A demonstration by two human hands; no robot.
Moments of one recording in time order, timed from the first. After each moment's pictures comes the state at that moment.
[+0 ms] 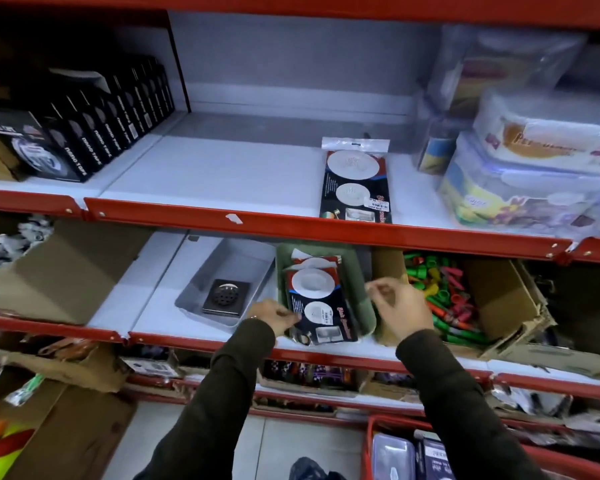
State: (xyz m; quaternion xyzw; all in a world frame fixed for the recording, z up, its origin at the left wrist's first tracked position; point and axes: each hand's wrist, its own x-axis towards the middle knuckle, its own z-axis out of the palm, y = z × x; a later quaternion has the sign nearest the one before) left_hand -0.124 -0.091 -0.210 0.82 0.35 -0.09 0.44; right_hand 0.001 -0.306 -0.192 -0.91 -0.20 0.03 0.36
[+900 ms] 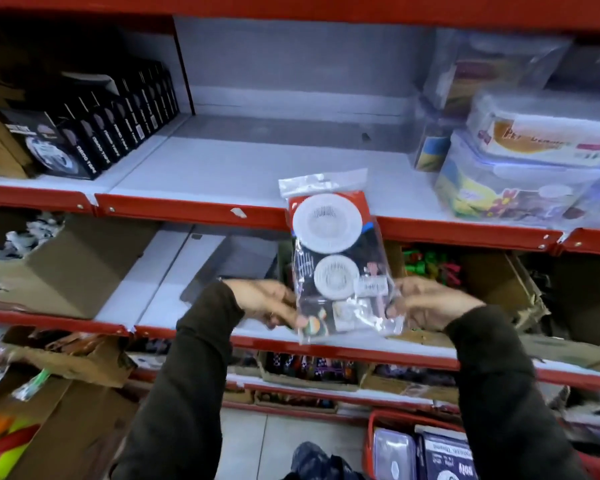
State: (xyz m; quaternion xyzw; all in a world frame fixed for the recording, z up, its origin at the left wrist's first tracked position) left_hand -0.143 -0.066 -0.140 0.74 0.04 -0.32 0.58; right_hand 0.023 -0.350 -0.152 -0.60 -0.22 0.55 0.54
